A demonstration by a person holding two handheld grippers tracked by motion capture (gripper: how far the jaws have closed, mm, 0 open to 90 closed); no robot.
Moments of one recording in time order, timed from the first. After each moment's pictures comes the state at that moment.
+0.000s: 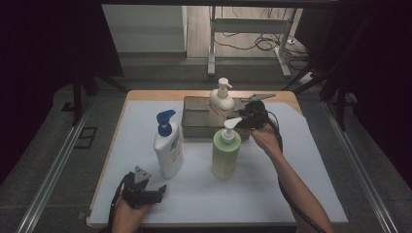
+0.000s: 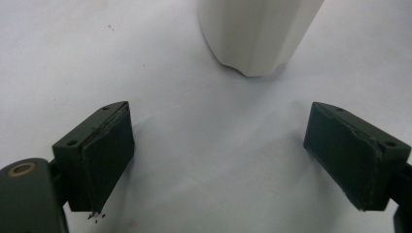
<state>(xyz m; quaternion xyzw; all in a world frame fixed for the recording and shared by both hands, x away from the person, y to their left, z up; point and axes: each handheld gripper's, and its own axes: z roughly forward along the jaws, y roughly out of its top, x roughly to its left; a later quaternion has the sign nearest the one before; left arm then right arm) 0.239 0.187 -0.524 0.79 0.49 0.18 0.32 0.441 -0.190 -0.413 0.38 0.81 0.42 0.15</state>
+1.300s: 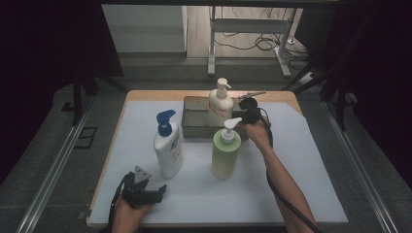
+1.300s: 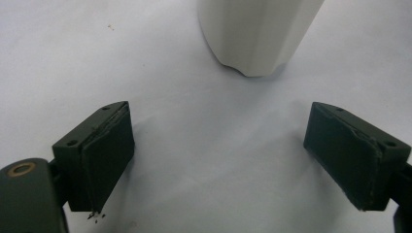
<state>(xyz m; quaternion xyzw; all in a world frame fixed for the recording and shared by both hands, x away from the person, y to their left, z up) 0.239 0.187 -0.524 0.79 0.49 0.18 0.32 0.488 -0.179 -0.451 0.44 0.80 0.38 0.13</state>
